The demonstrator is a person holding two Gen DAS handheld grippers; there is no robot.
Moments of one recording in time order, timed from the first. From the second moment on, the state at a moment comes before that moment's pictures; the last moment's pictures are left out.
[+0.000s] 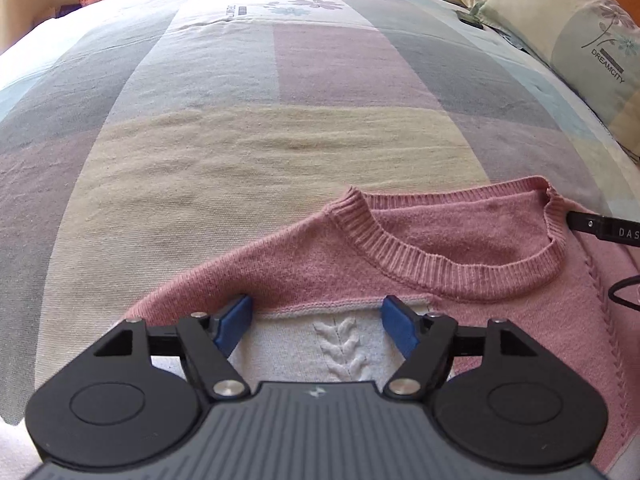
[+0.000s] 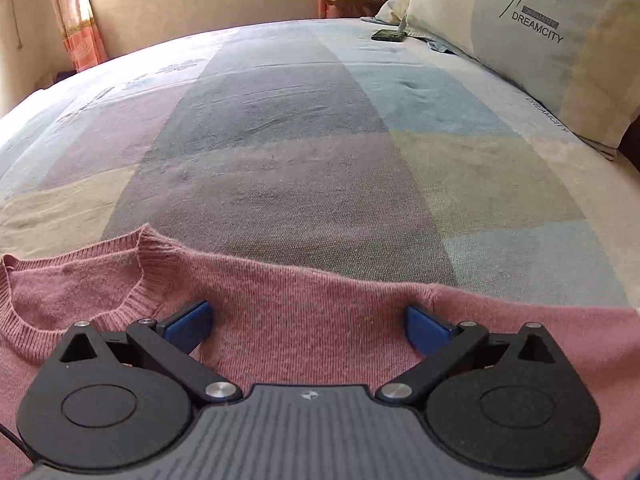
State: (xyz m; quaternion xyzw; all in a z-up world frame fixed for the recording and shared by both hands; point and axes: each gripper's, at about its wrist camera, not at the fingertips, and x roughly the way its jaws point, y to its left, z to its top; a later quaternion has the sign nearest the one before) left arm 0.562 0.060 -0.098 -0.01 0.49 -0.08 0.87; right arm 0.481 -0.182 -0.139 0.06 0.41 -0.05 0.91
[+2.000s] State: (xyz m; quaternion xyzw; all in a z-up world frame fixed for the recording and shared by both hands) left arm 0.478 -0.027 -0.061 0.08 0.49 -0.15 0.86; right arm 0.348 -0.491 -0.122 0.16 0.40 -0.28 0.85
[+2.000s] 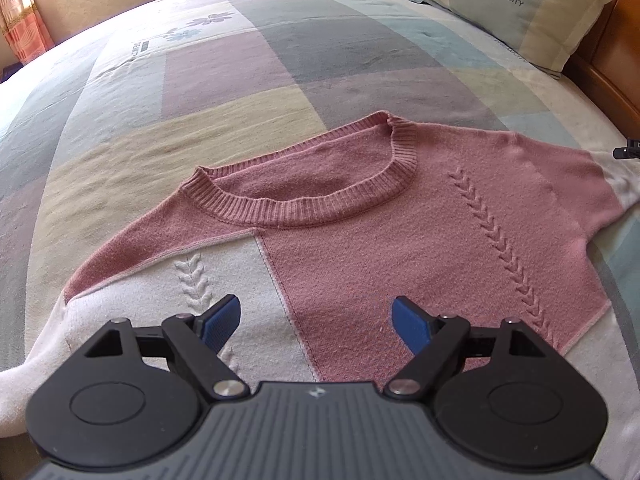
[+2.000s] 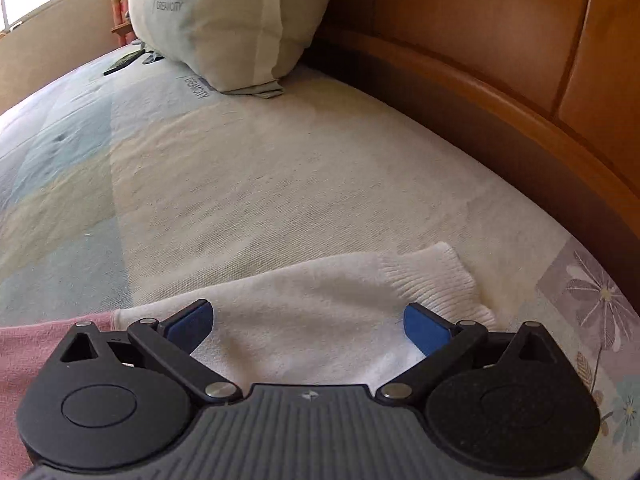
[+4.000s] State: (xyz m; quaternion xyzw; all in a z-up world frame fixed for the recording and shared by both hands) left arm 0.393 0.065 -0.097 0.05 0.52 -0.26 0.81; right arm 0.282 -0.100 -0.127 -0.01 0.49 0.03 0.87
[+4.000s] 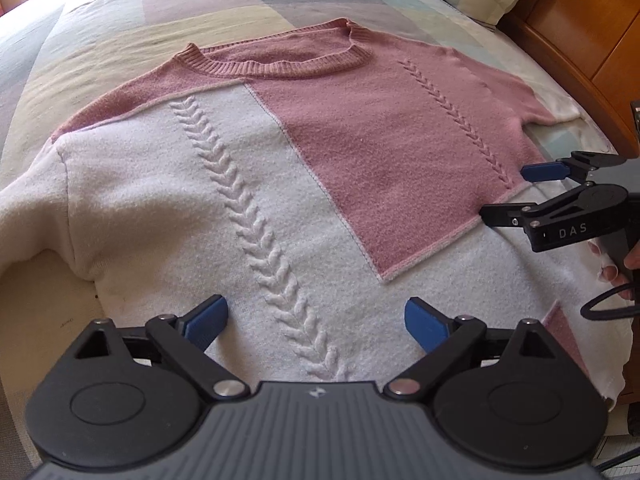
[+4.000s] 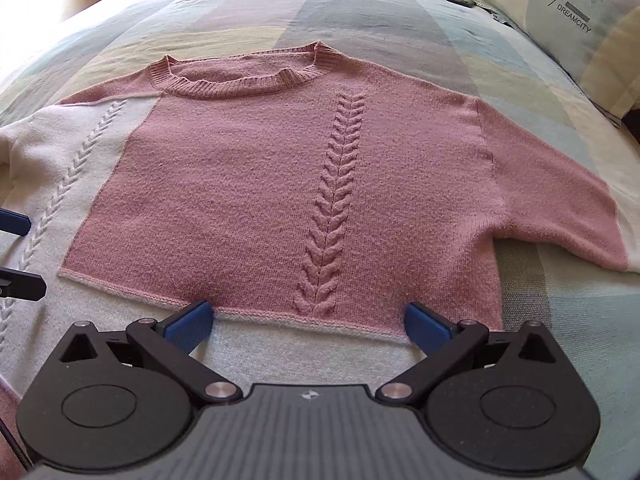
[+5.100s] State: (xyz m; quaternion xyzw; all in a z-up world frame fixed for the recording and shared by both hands) left arm 0.377 0.335 -0.078 -0.04 0.52 0.08 0.85; right arm 0.349 0.016 -0.081 0.00 0.50 0.05 0.86
